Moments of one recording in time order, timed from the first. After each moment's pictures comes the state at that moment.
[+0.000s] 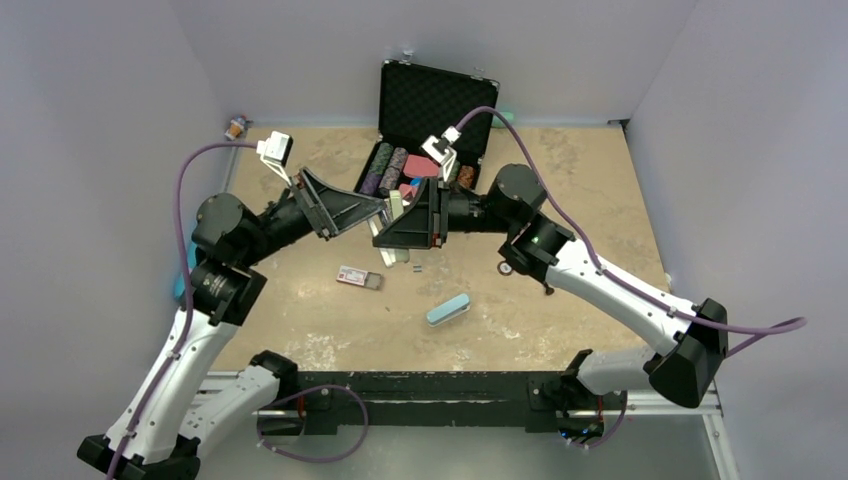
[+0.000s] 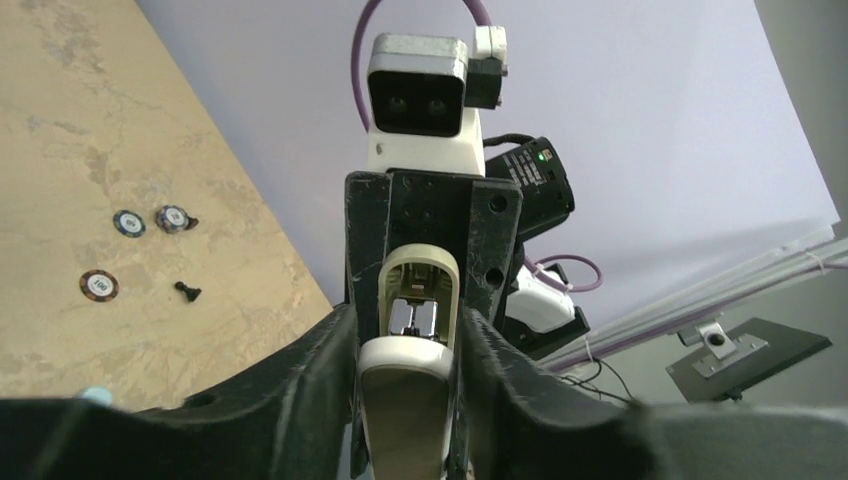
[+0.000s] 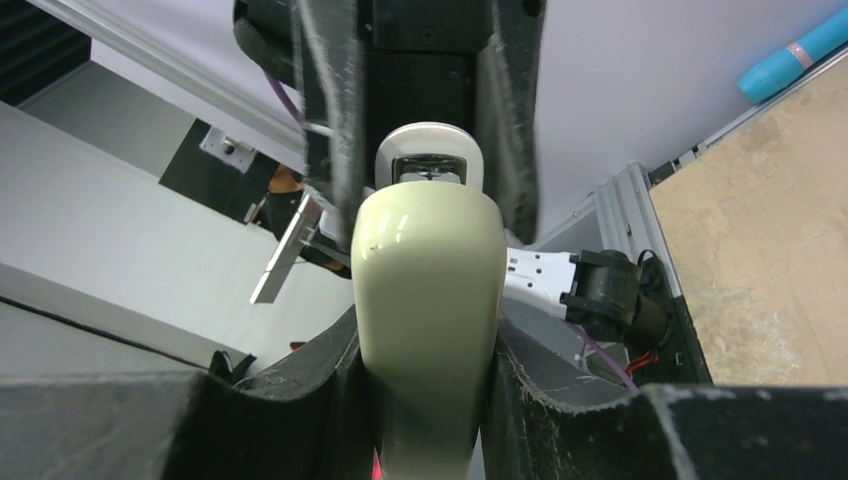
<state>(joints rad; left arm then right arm) -0.41 0.81 1.02 -0.01 0.61 -1.14 0.84 1.31 1.20 0.30 -0.75 1.09</state>
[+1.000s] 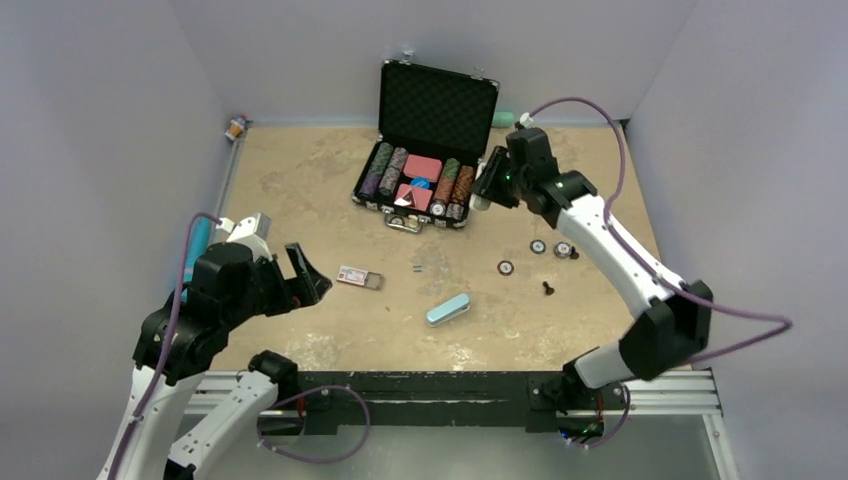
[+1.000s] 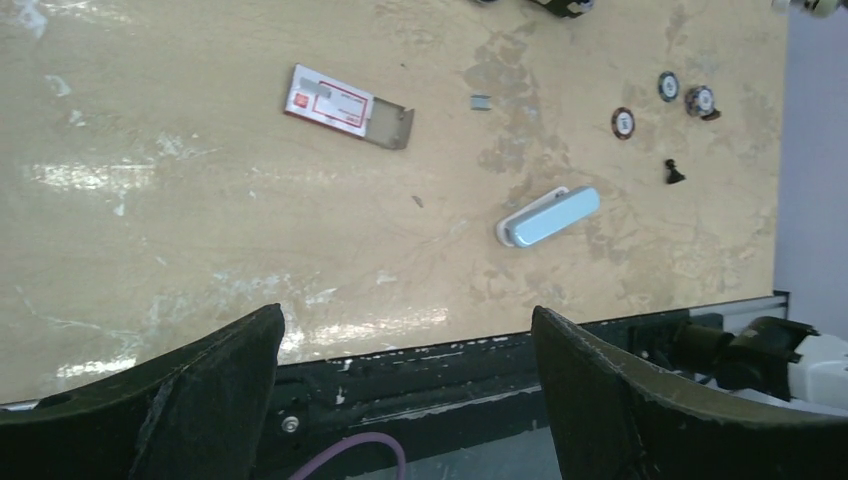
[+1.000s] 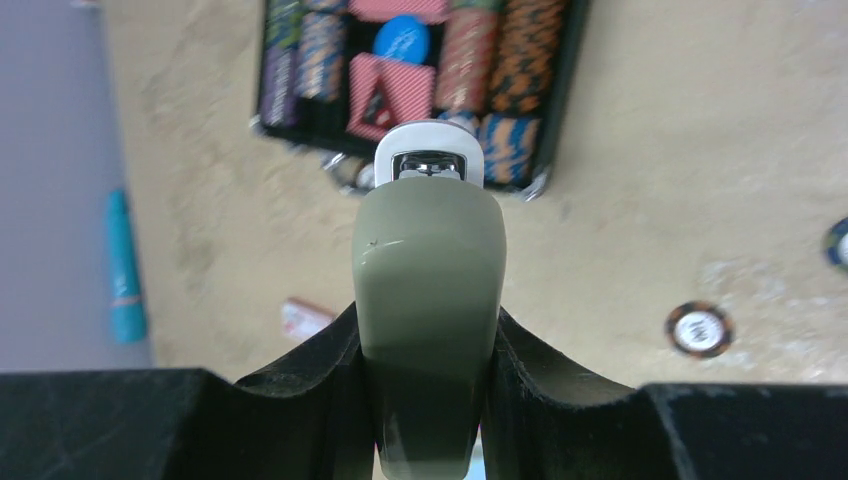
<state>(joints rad) -0.41 0.61 1.12 -1.18 0.02 -0.64 0.48 1.40 1.34 -0.59 0.03 0.75</state>
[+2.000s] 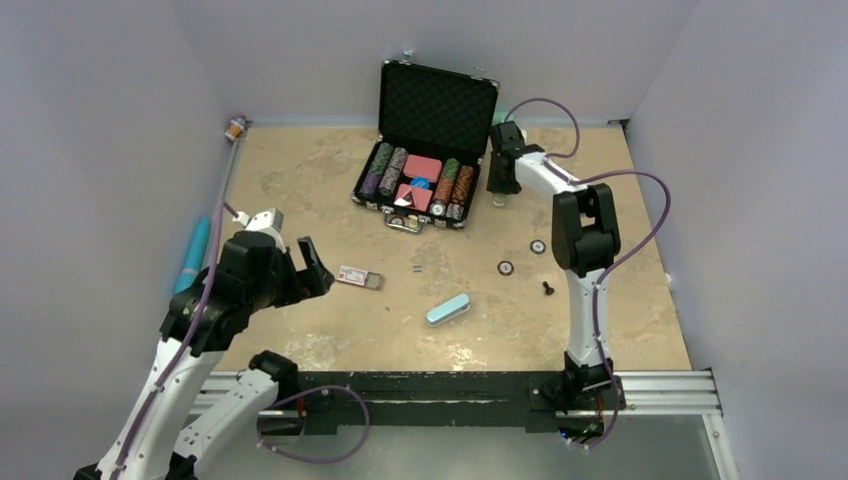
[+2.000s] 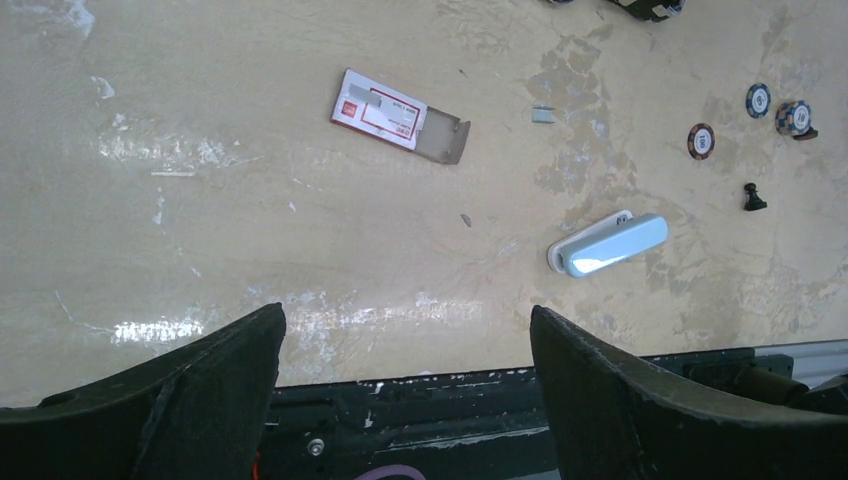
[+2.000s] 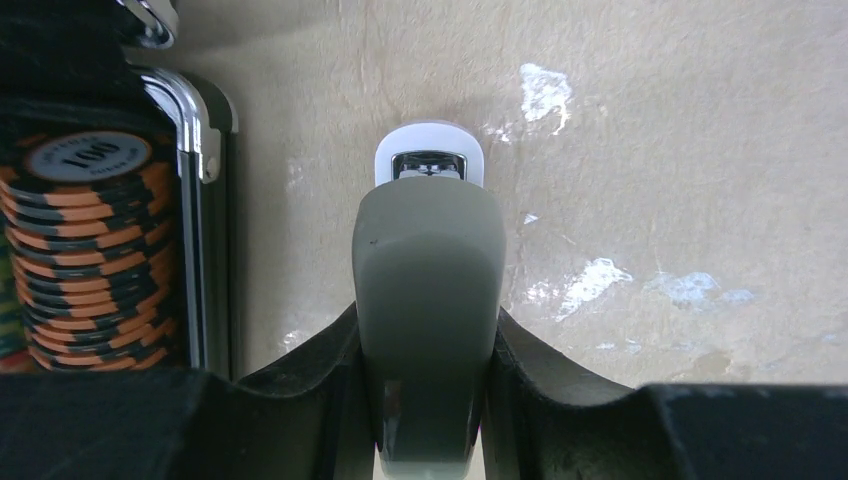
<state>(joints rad) -0.41 0.66 1.01 -1.13 -0.08 -0.62 0.29 2.23 1.78 -0.54 0.28 0.38</state>
